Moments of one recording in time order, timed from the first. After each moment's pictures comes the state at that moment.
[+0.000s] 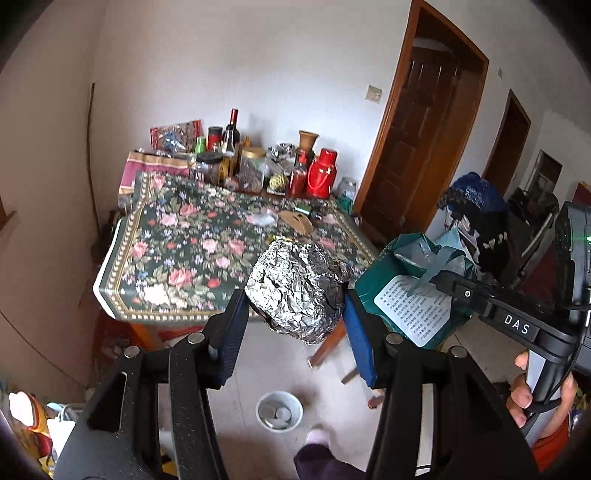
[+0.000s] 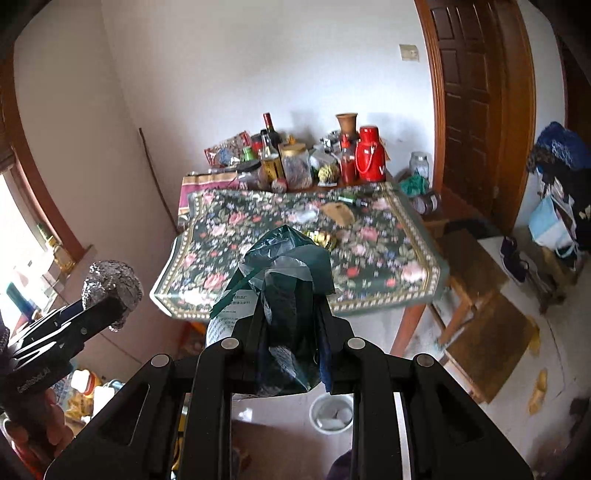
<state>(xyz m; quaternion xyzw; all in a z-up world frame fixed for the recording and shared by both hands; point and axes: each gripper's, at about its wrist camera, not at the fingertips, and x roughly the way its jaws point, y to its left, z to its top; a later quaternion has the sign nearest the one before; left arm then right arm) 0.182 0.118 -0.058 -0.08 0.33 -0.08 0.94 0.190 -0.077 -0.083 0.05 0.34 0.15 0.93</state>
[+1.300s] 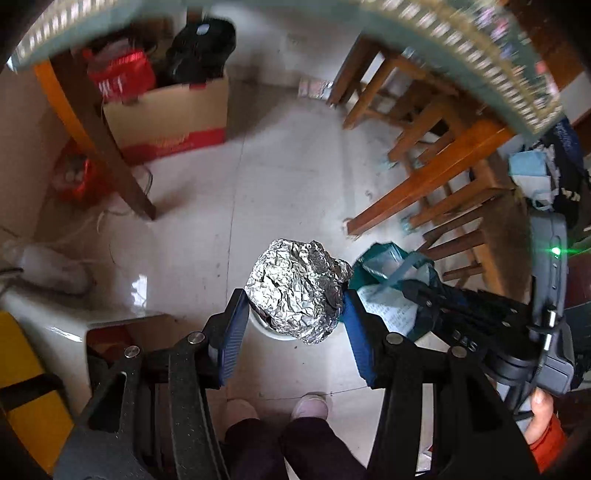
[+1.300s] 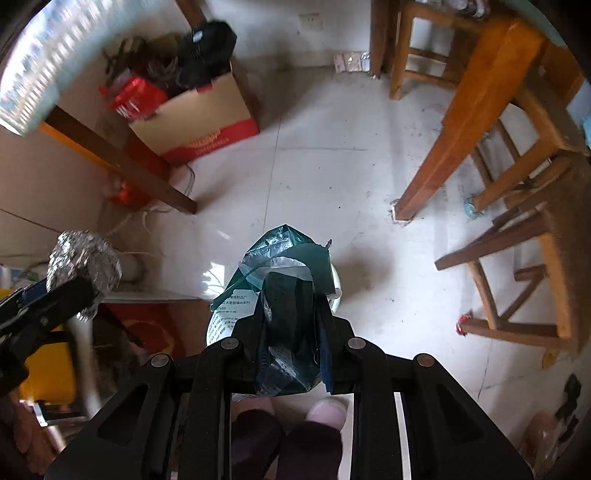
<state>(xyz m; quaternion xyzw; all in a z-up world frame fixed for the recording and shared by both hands) 0.278 0.088 -0.526 -0.16 0.58 -0.01 0.80 0.307 -0.080 -0.537 -0.03 0.61 0.16 0.77</state>
